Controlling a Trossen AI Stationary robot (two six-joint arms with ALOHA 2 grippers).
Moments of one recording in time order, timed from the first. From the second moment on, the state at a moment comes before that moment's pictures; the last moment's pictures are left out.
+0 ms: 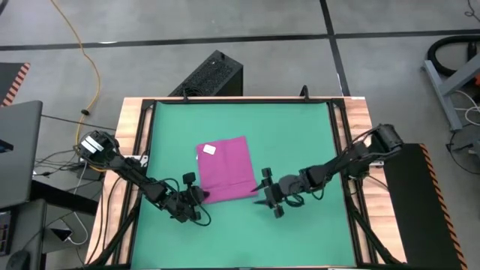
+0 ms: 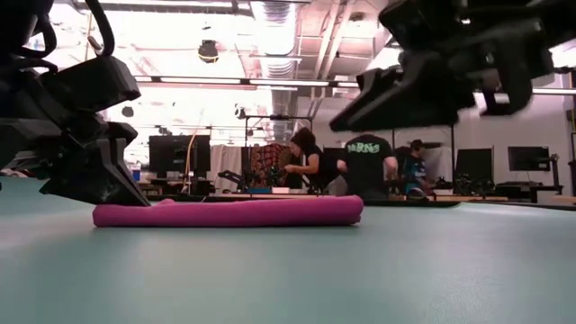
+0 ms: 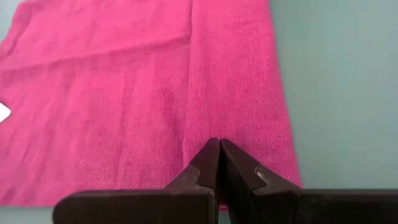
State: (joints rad) left arm -0.61 1.60 0.50 0.12 -0.66 -0.54; right arm 0.33 1.60 0.64 0.53 0.16 -0.19
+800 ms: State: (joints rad) left arm -0.58 1.60 0.50 0.09 -0.59 -0.55; right arm 0.21 1.90 0.66 0.65 0.26 -0.25
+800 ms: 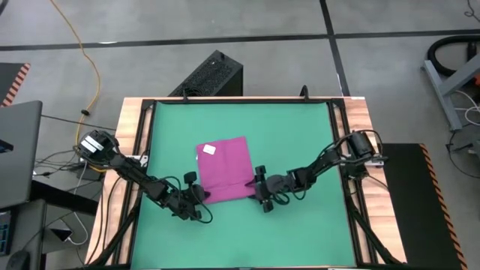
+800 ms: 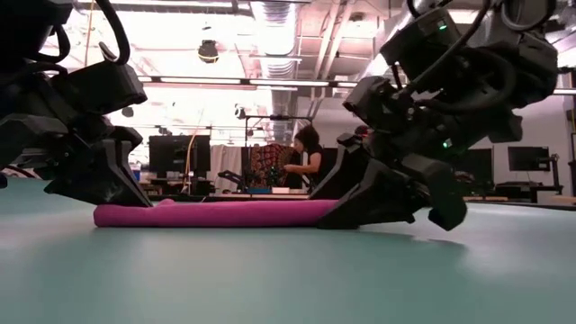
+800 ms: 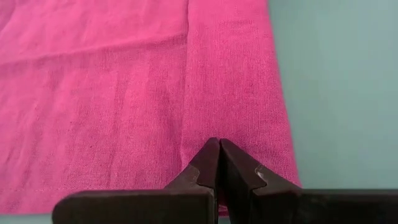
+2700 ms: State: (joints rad) left arm -0.57 1.61 0.50 0.24 -0.35 -0.46; right arm -0.02 1.86 0.97 0.06 -0.27 0.24
